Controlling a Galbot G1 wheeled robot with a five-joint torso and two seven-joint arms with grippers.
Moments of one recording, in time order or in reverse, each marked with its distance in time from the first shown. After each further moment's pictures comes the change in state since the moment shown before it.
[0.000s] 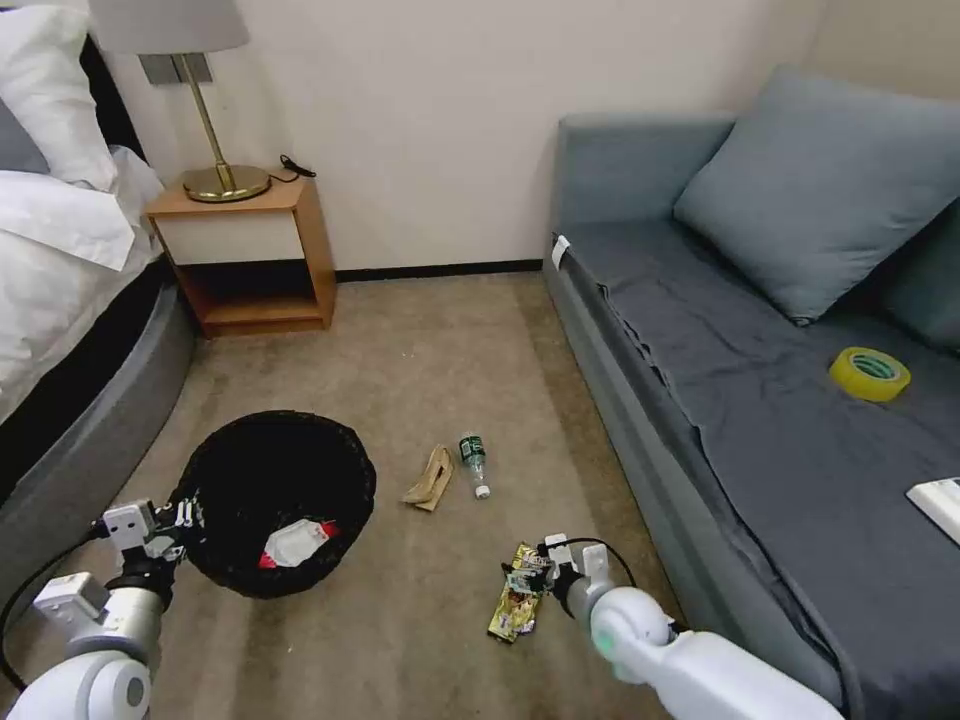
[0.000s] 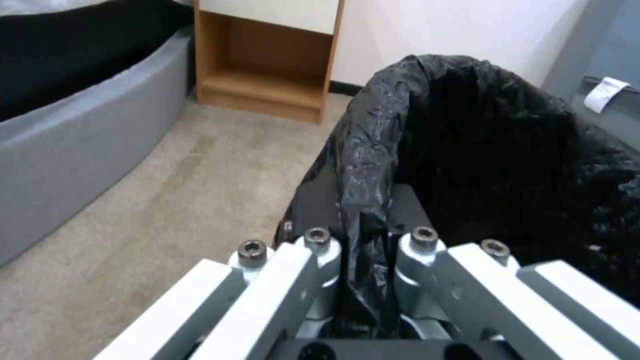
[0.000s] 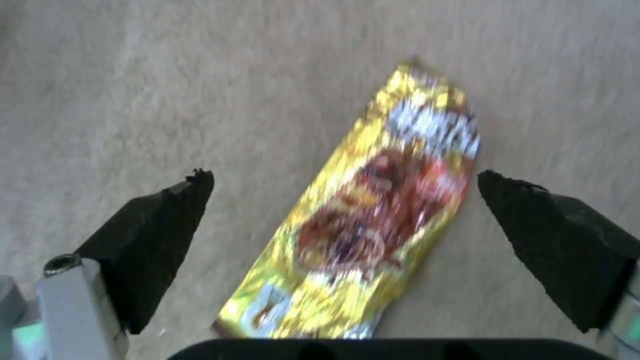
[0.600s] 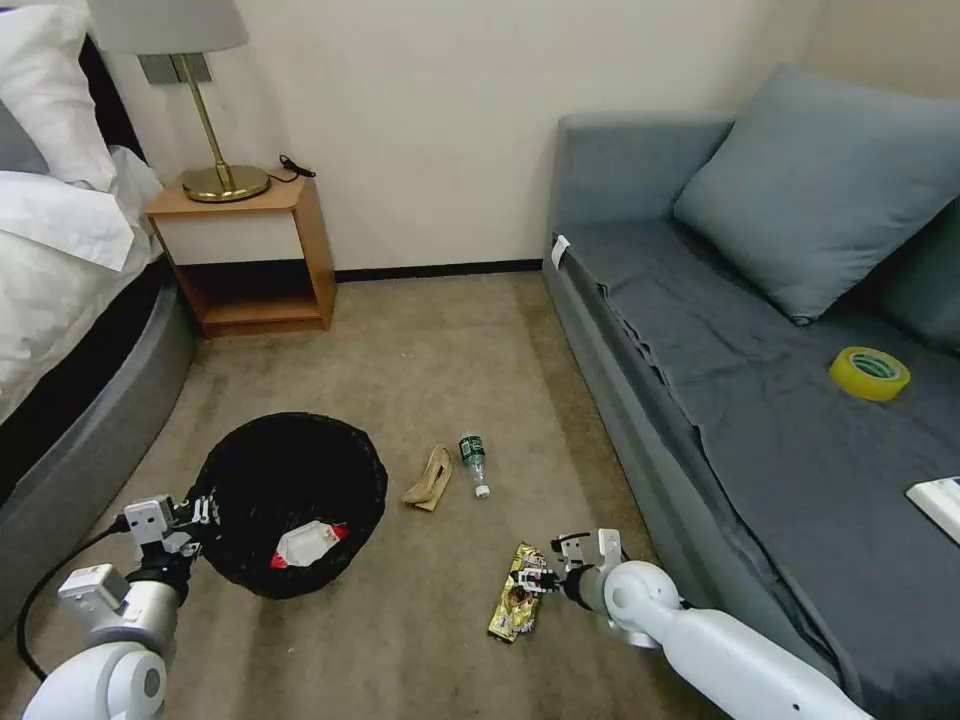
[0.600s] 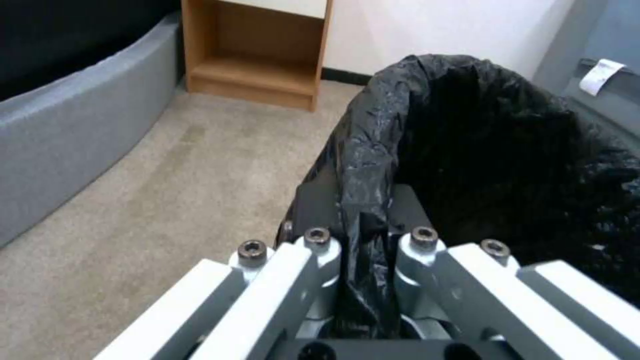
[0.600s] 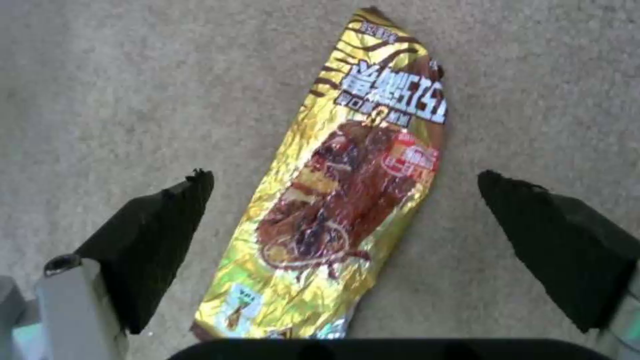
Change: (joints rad) left arm -0.004 0.002 0.027 0.017 0.021 0.004 -0.002; right arm 0.100 0.023 -0.023 -0.153 0.170 -0.099 -0.049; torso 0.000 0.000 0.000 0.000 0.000
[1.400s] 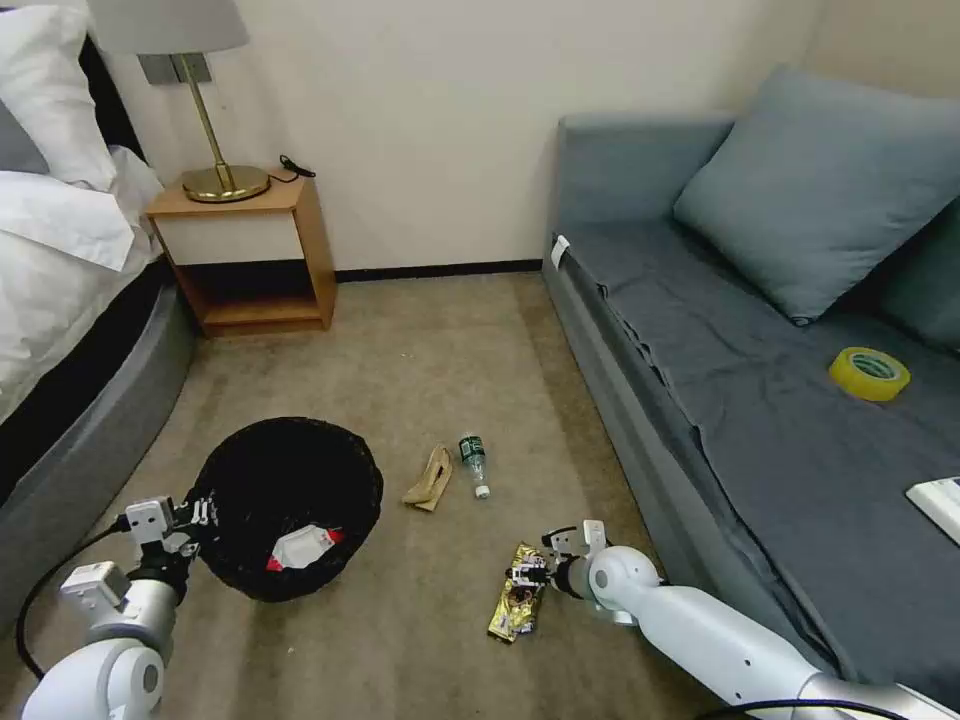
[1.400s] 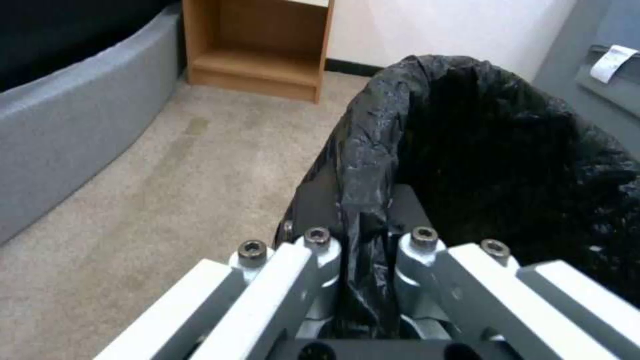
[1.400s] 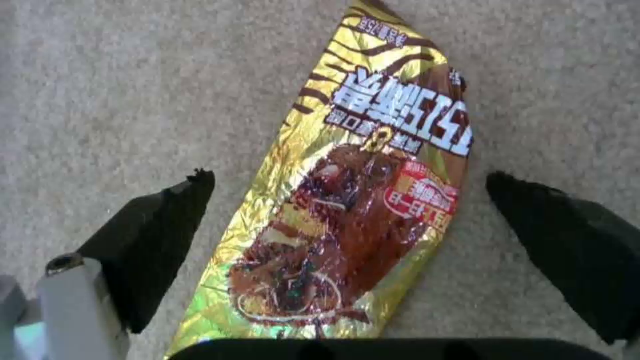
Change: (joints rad) left arm -0.018 0.020 0.005 0.041 0.005 -0.002 0.003; right arm 0.079 0.086 -0.073 -0.174 -0.012 0.003 -0.053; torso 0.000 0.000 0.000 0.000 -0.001
